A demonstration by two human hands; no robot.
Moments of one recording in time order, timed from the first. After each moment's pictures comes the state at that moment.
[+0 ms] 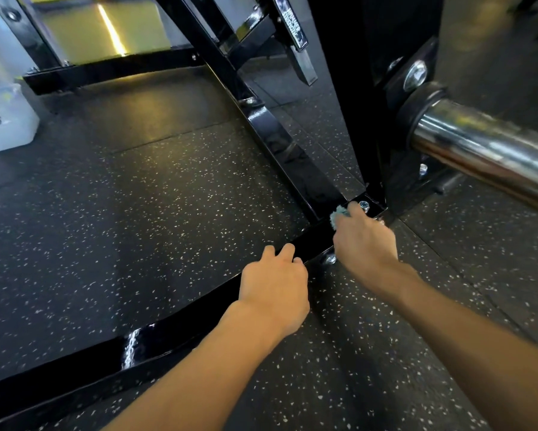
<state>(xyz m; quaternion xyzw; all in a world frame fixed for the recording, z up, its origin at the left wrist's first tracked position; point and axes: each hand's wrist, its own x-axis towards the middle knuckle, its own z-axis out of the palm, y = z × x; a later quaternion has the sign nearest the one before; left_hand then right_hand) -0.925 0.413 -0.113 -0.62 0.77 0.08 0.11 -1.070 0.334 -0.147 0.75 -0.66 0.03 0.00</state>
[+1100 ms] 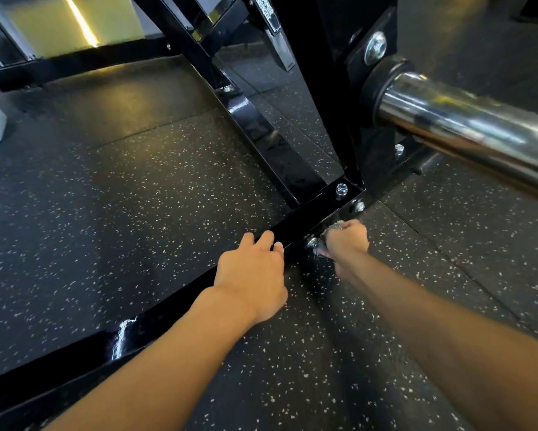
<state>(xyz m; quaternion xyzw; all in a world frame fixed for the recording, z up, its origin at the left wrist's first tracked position) -0.922 0.413 -0.114 -0.61 0.78 0.07 0.16 -1.074 0.335 -0.195 0.26 -0.75 0.40 -0.46</state>
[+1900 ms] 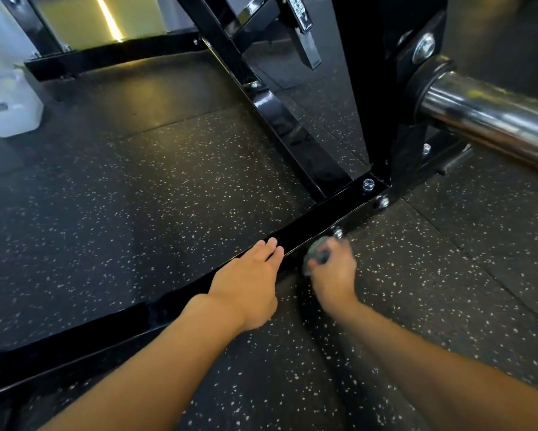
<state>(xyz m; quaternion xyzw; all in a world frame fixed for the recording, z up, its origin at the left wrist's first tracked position) -0.868 0.448 -0.124 -0.59 0.78 0.17 0.14 -1.017 0.403 -0.216 0.53 -0.69 0.38 -0.30</state>
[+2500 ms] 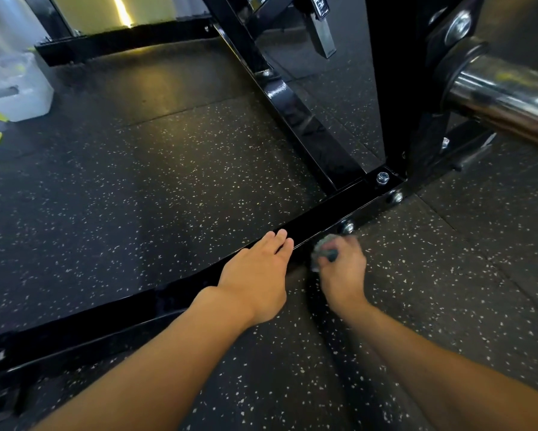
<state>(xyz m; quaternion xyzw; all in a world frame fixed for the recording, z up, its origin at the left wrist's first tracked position) -0.869 0.451 -0.124 -0.60 0.77 0.18 0.12 -1.019 0.411 -0.228 0.58 -0.65 0.39 -0.27</state>
